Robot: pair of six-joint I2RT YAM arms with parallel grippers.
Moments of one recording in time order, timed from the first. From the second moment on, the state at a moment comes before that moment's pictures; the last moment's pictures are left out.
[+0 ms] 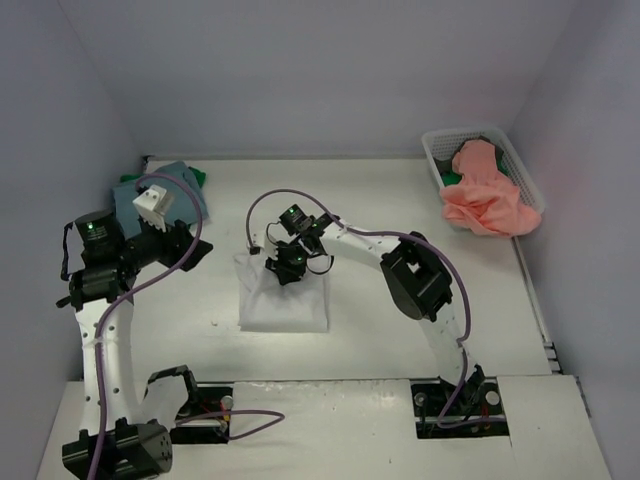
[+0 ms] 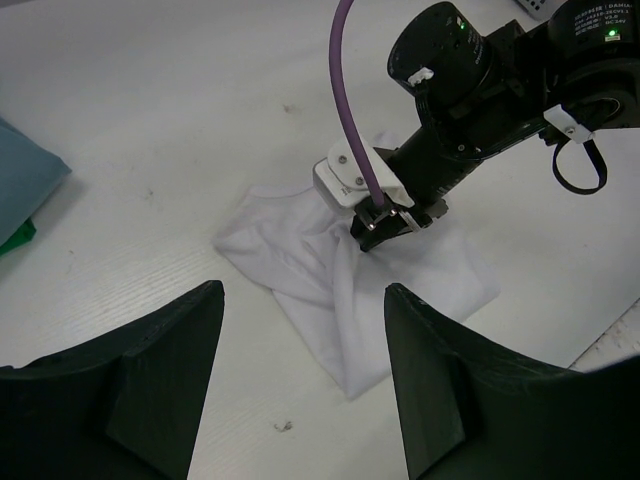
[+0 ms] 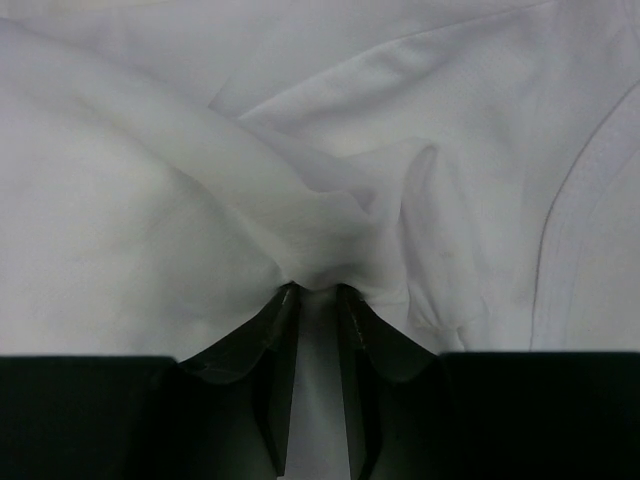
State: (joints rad) left arm 0.29 0.91 1.04 -0.69 0.87 0.22; right arm 0.81 2.20 1.66 -0.54 -0.53 -0.62
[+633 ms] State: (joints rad) left arm 0.26 1.00 1.21 -0.96 0.96 0.36; right arm 0.83 1.96 1.56 -0.53 -0.39 -0.55
